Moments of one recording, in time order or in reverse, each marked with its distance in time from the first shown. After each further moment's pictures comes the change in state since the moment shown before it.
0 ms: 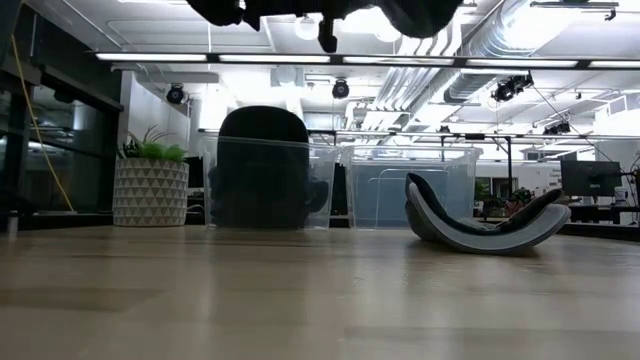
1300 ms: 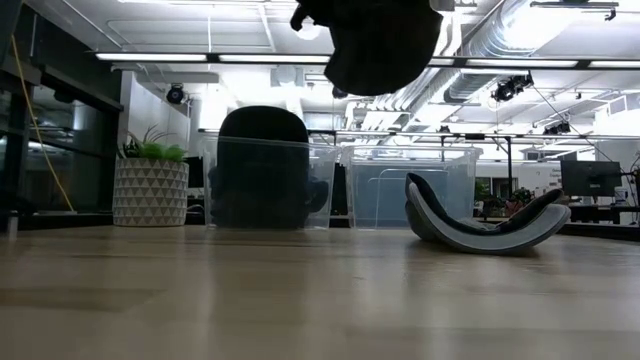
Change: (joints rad) left arm 0.000 0.001 0.414 -0.982 -0.331 0.656; right arm -0.126 0.373 0.342 -0.580 0.045 0.208
